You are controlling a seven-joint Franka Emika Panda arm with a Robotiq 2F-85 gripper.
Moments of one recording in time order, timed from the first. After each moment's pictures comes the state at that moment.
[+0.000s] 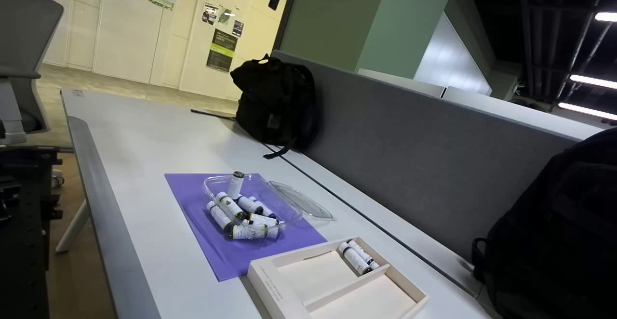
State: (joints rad) arm 0.19 -0.25 0.15 -2.11 0.17 1.93 -0.08
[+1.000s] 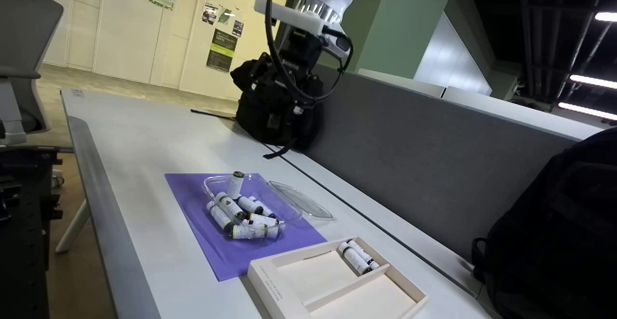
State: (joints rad) arm 0.06 0.04 0.06 -2.28 0.06 2.15 -0.20
